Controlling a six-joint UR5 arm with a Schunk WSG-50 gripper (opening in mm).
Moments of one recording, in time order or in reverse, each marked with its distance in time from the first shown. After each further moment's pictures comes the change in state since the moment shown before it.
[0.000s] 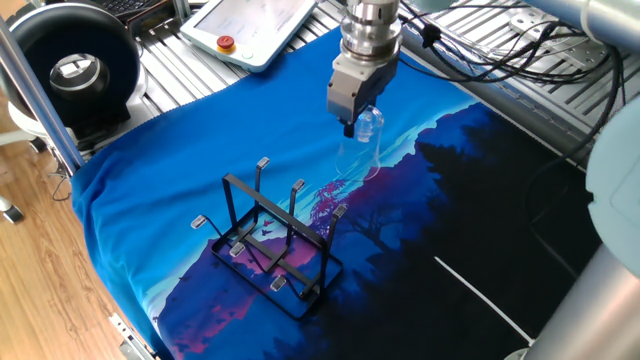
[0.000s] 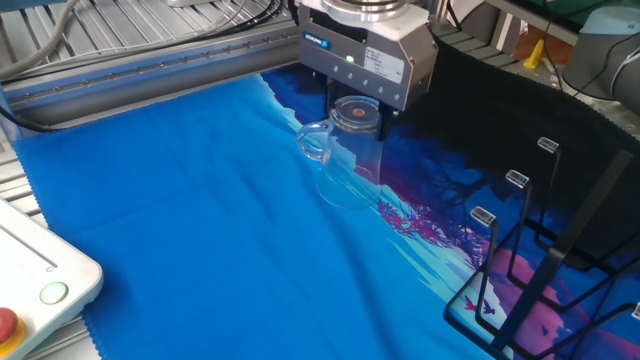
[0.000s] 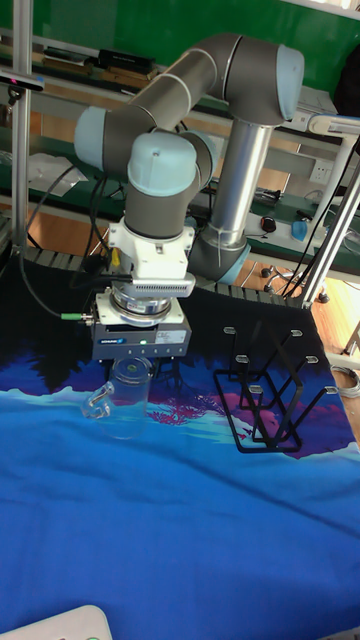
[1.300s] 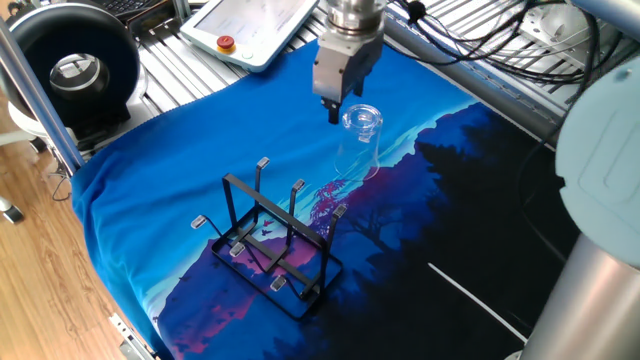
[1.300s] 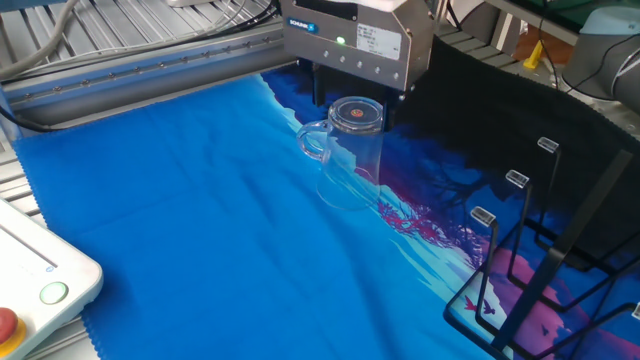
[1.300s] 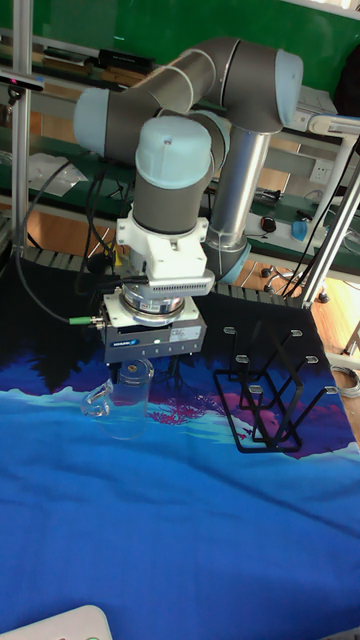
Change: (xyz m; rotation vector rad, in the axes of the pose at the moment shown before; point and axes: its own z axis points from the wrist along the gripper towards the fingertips) arm -0.027 0.010 -0.024 -0.022 0.041 -0.074
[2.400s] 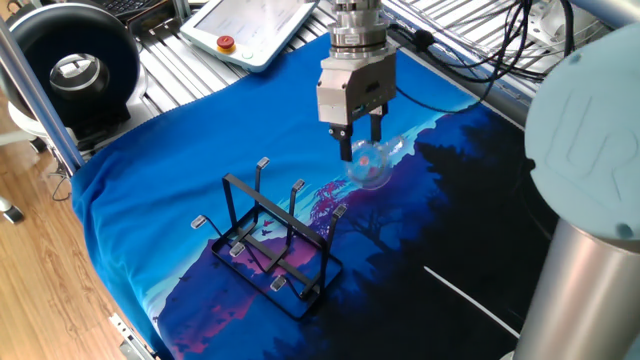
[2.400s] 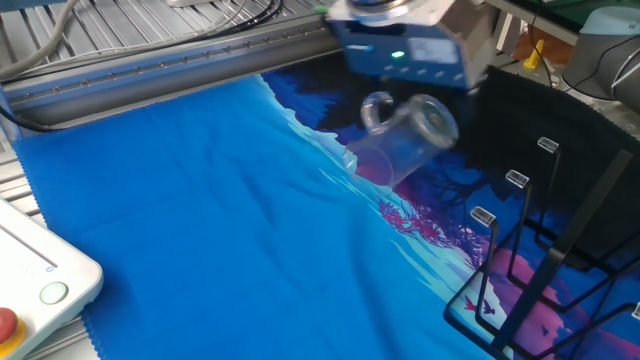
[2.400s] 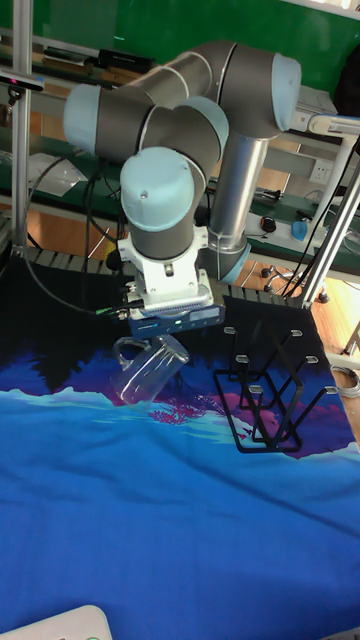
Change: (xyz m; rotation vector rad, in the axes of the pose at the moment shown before) arm 0.085 0.094 -0.007 -0.310 0.317 0.145
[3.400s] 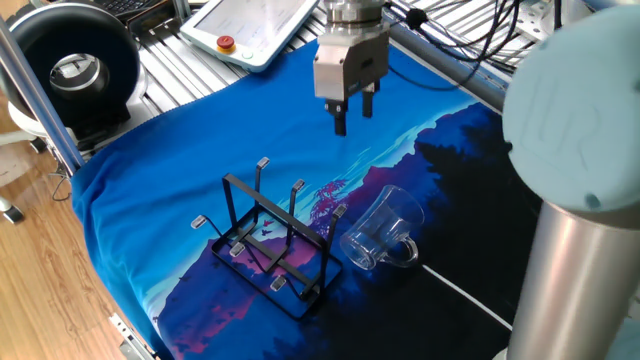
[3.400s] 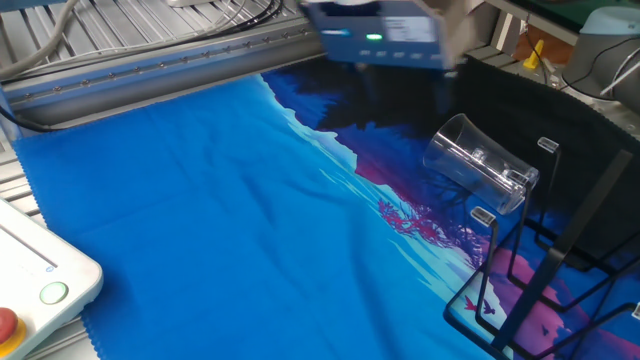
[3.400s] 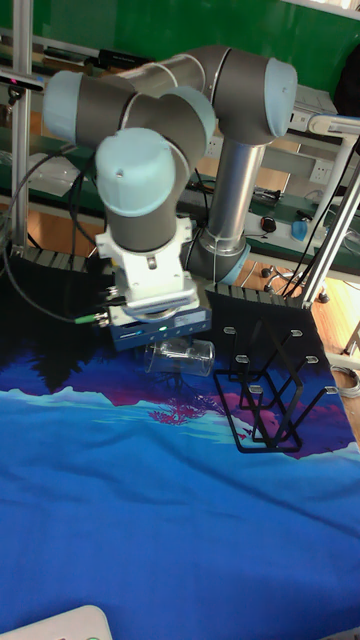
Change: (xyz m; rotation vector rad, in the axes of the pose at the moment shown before) arm -0.047 -0.046 -0.037 0.061 -0.123 -0.090
